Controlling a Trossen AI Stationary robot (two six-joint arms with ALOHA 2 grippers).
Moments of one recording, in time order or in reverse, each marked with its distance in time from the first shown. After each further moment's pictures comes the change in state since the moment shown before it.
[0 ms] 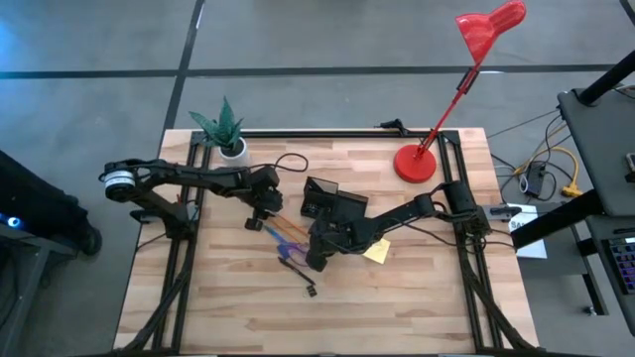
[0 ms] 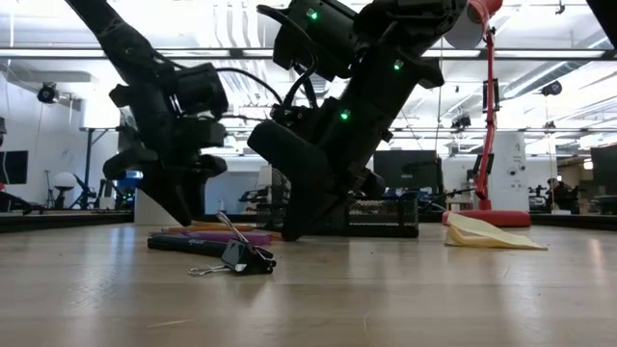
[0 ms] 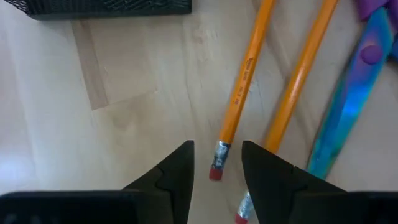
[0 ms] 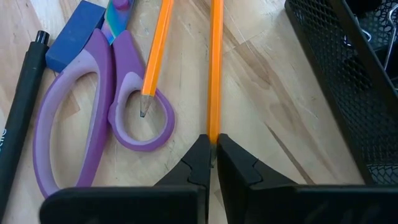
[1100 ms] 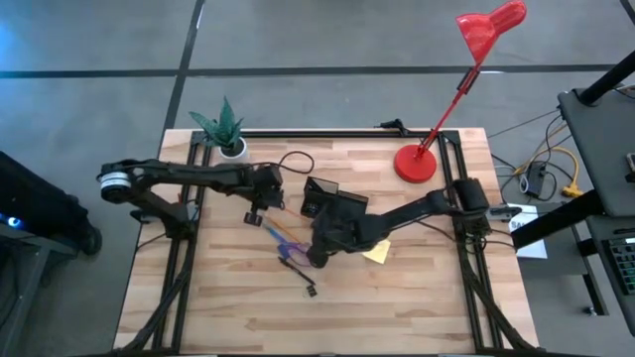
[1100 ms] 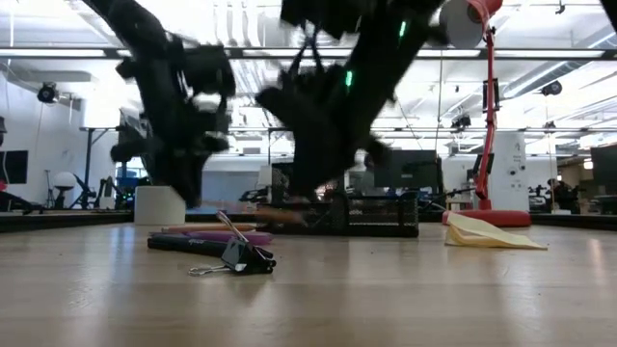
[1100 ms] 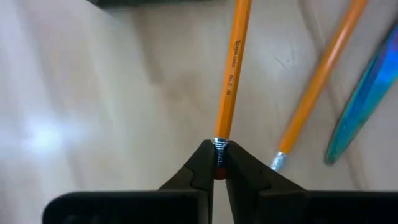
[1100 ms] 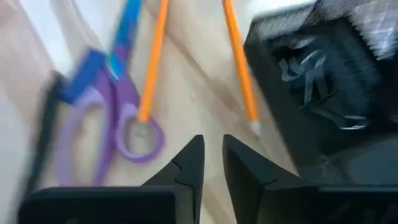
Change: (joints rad) left arm -0.053 -0.047 0.137 -0.233 -0.229 0.003; right arm 0.020 -0.123 0.041 -0.114 0.116 0.031
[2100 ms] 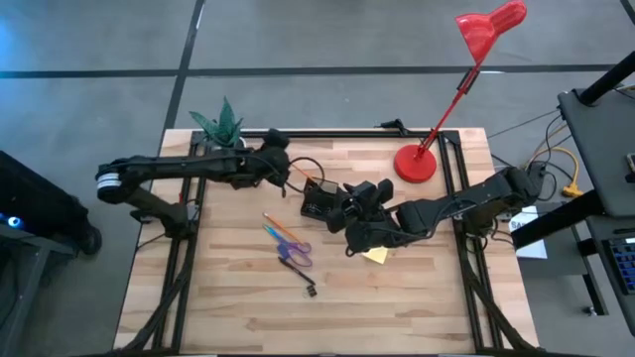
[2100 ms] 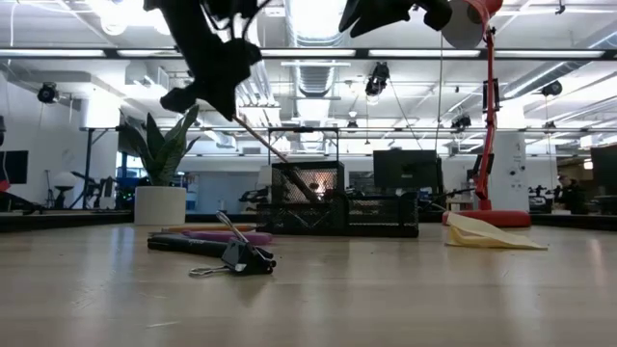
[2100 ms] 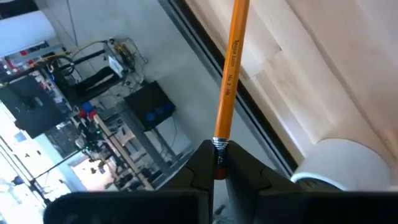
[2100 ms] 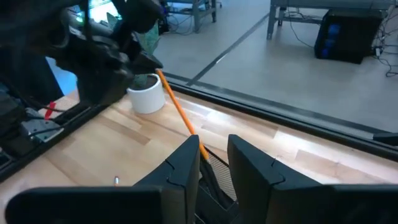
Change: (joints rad) left arm -0.059 -0.014 0.345 -0.128 -0.710 0.590; right arm 0.105 -0.368 0.047 -0.234 0.662 0.220
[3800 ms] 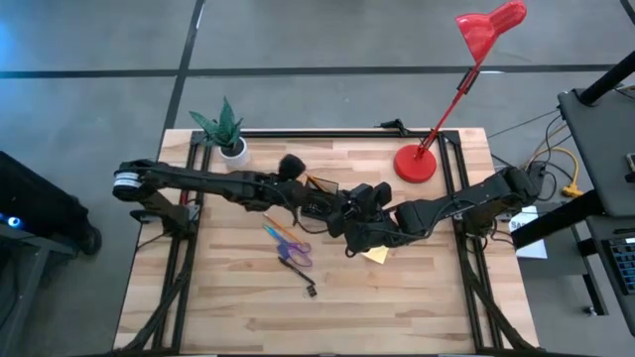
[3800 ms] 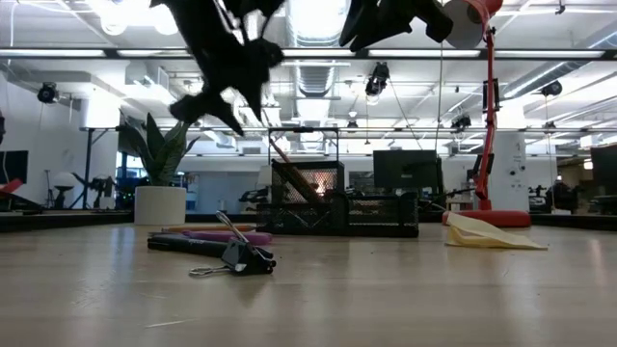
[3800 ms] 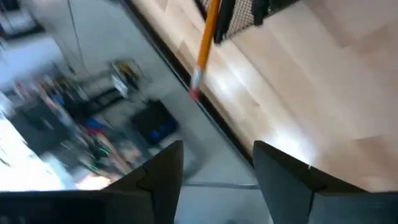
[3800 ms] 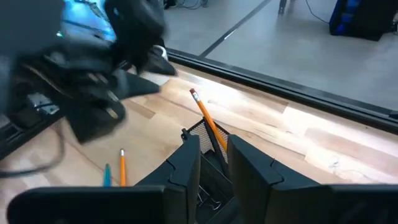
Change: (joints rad) left arm -0.207 0.134 0.040 -0.036 -0.042 -0.188; right arm -0.003 0.002 -0.019 -0.036 -0.109 0.049
